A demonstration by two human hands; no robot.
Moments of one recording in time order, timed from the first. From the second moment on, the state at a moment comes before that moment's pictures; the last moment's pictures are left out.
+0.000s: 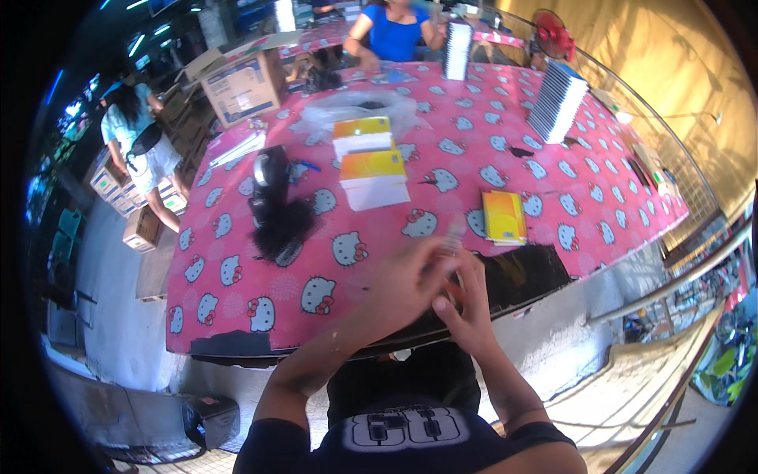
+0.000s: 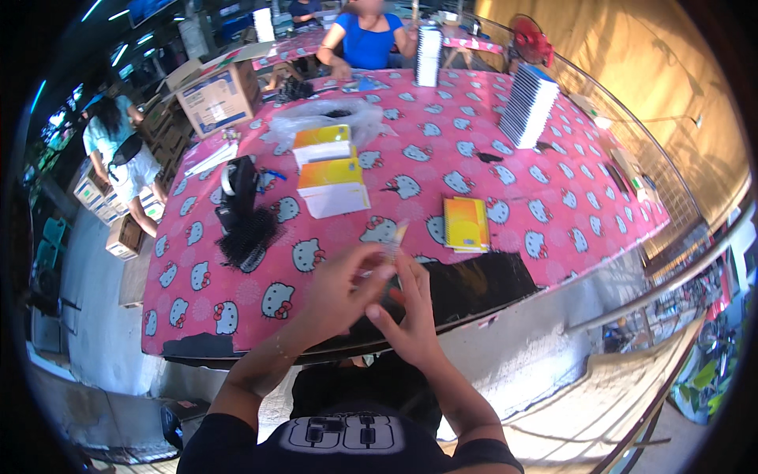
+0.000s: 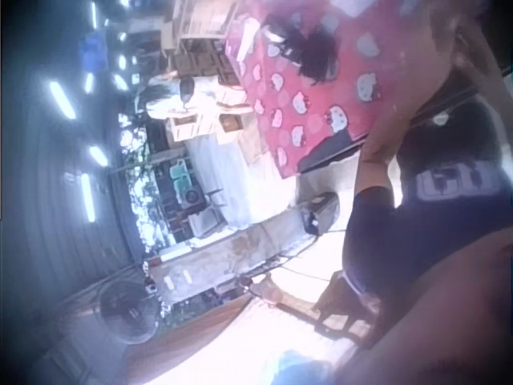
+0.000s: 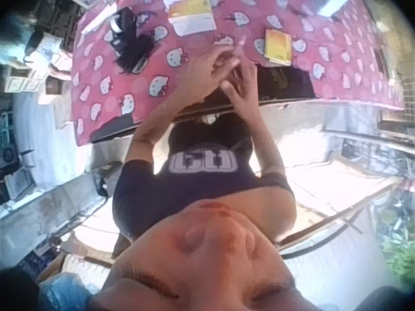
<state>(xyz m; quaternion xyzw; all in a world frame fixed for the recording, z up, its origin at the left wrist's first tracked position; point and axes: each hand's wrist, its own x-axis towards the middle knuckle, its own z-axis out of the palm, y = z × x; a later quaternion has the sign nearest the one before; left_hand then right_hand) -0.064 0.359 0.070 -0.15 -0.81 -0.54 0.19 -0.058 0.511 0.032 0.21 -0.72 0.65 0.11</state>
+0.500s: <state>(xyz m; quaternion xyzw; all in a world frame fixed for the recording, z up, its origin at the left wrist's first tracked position) -0.184 0.246 0.032 -0.16 -0.89 -0.07 0.42 -0.243 0.630 -0.039 0.15 -0.87 0.34 0.31</state>
